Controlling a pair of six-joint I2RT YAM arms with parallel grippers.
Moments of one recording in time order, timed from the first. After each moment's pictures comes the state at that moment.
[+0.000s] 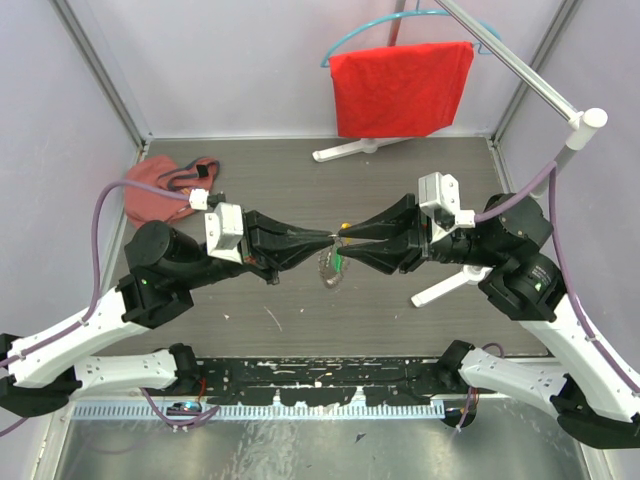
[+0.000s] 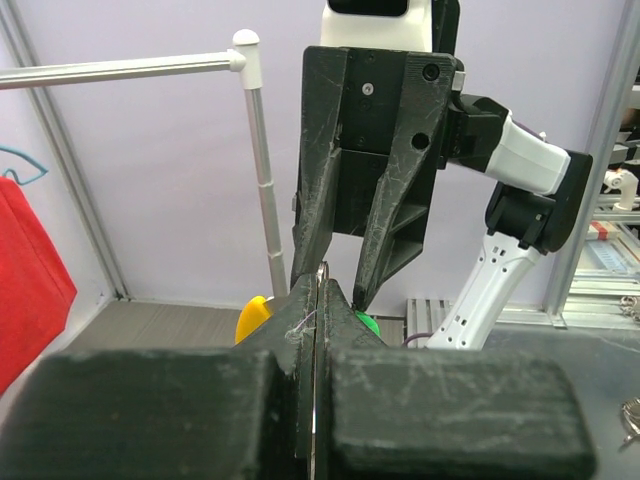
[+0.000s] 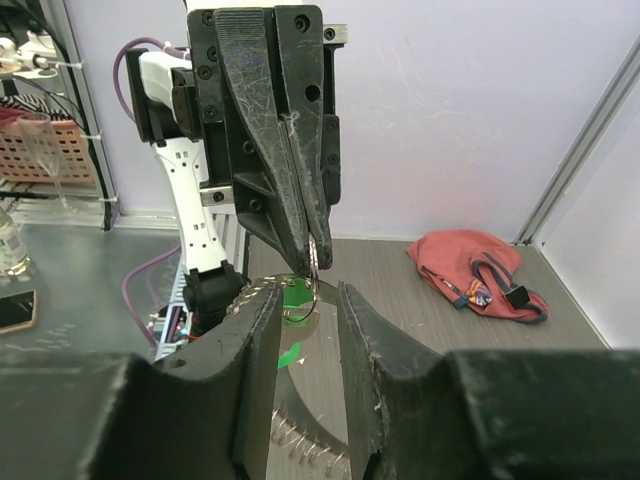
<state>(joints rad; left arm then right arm) -1.15 0.94 1.17 0.15 0.26 -0.02 0.81 0.88 1.35 -0.25 -0.68 -0.01</state>
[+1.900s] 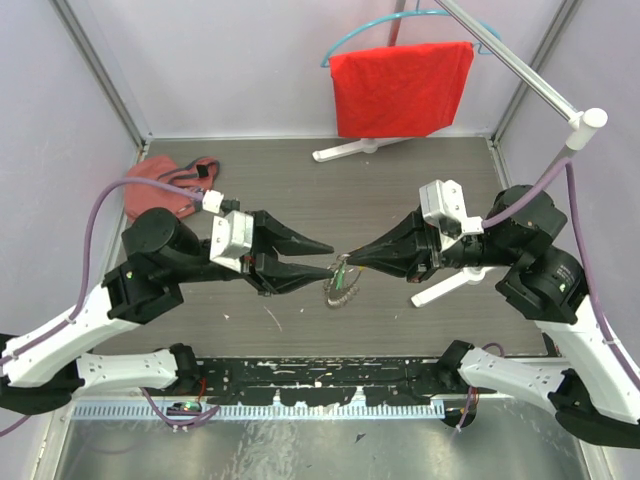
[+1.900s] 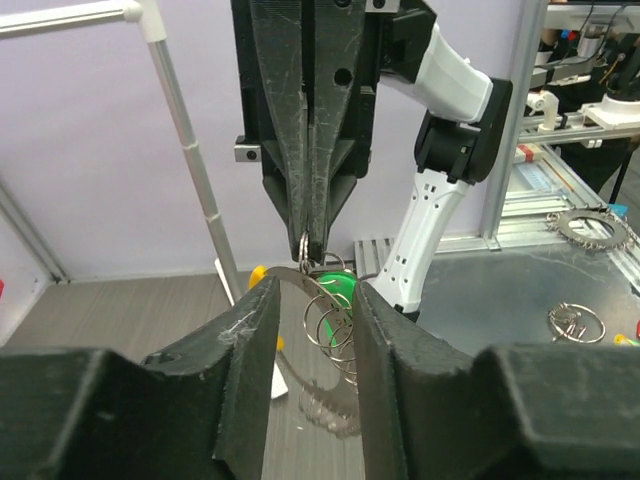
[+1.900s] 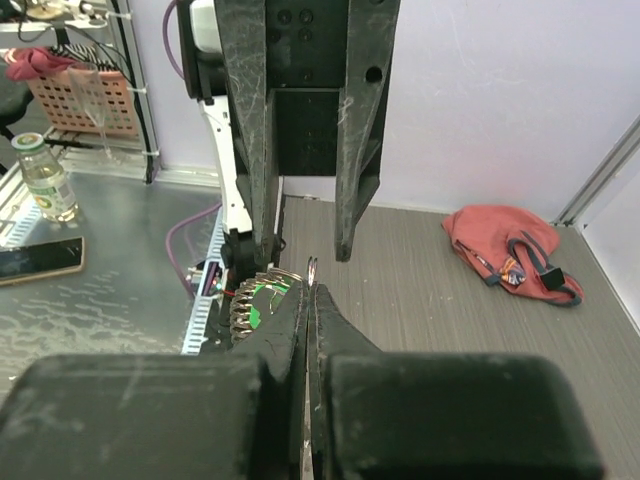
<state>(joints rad) -1.15 0.97 1.29 -0.07 0.45 0.01 0.81 0.91 1.49 -0.47 -0.78 -0.07</state>
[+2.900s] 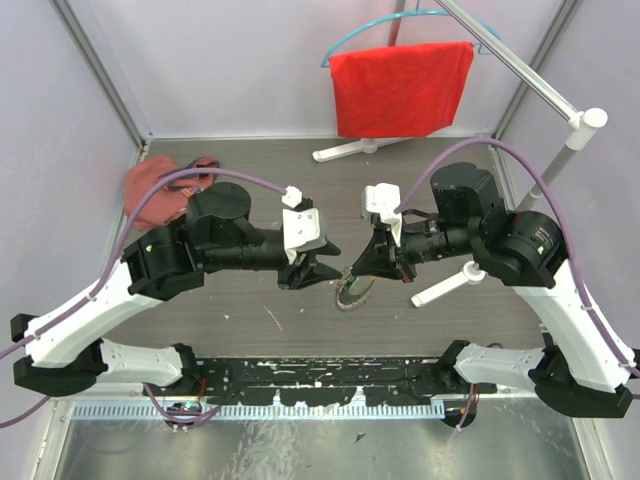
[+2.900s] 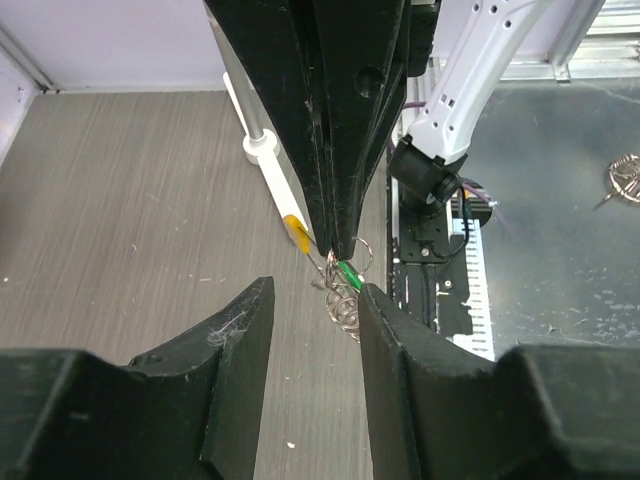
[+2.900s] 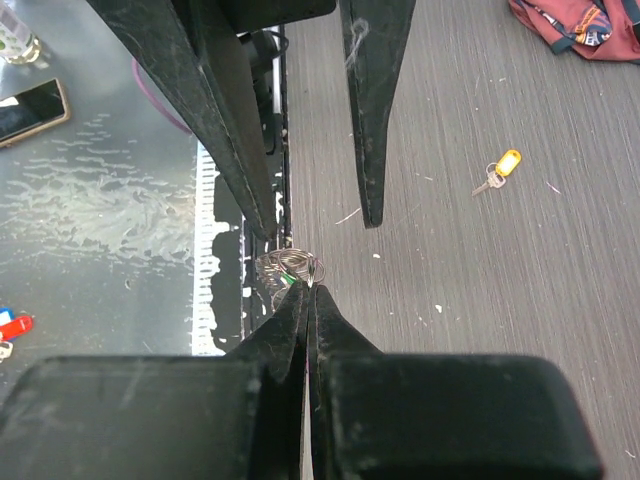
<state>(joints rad) -1.15 1.18 1.59 -0.65 0.32 0.18 0.81 1.13 1.74 -1.14 -0.65 -0.32</state>
